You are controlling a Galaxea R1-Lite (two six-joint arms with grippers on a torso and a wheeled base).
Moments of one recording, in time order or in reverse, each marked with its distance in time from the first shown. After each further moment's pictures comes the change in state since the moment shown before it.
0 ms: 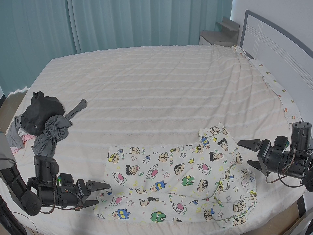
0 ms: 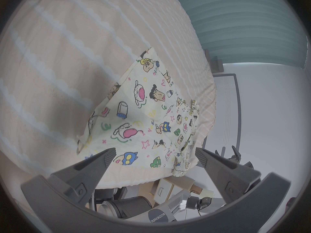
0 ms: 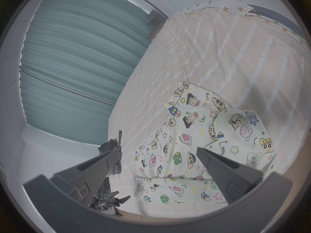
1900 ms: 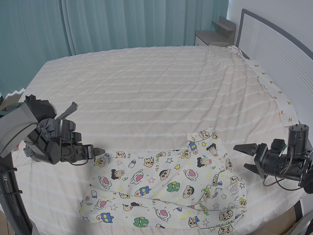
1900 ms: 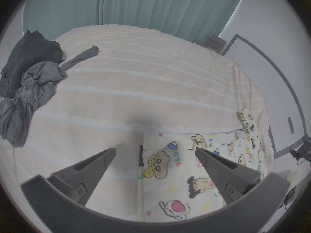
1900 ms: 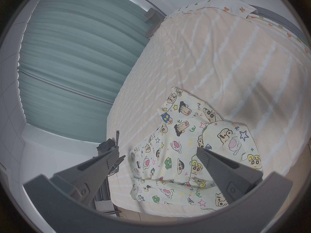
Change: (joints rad) left arm 0.114 0.306 -0.756 0.452 0.400 0.722; right arm 0.035 0.016 0.010 -0.001 -0.004 0.000
